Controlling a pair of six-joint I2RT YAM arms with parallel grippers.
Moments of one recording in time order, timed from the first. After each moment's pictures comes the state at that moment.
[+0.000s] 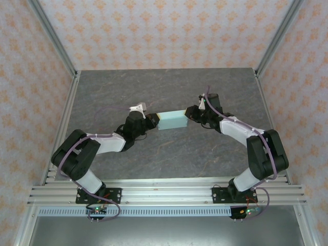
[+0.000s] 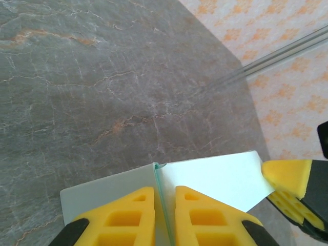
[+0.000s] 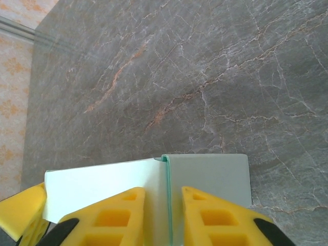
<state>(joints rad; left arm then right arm) -0.52 1.60 0.64 0.53 0.06 -0.90 0.34 1.56 0.89 -0.08 -0.36 0.68</state>
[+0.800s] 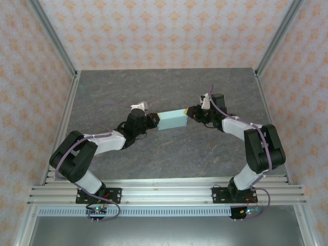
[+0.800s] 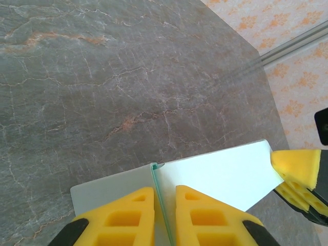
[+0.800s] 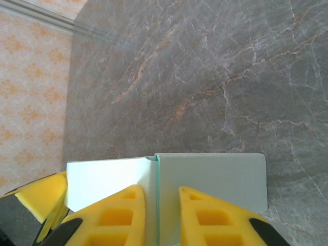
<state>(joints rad) -0.53 1.58 0.68 0.41 0.04 -0.85 0.25 1.66 0.83 0.11 -0.60 0.69</state>
